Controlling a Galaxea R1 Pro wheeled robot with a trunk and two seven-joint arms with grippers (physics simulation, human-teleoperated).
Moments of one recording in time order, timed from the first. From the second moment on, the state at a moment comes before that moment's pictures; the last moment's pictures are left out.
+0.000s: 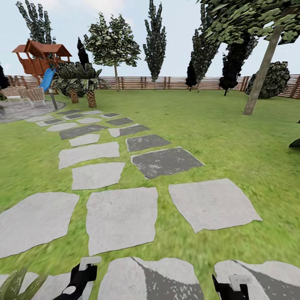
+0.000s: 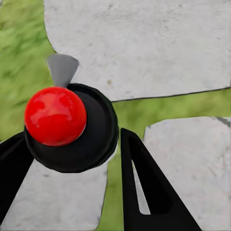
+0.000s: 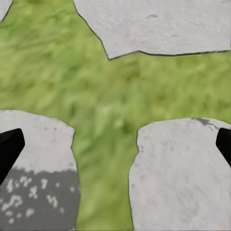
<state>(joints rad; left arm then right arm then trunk) -0.50 0.09 -0.49 -0.16 0.50 -0.33 0.12 -0.40 -0.16 0.20 -0.09 -0.25 -0.59 0.05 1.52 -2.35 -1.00</state>
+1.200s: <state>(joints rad) -0.50 0.09 -0.49 -0.16 0.51 -0.33 0.12 -0.40 -0.16 0.20 -0.09 -0.24 -0.59 0.05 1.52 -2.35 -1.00</state>
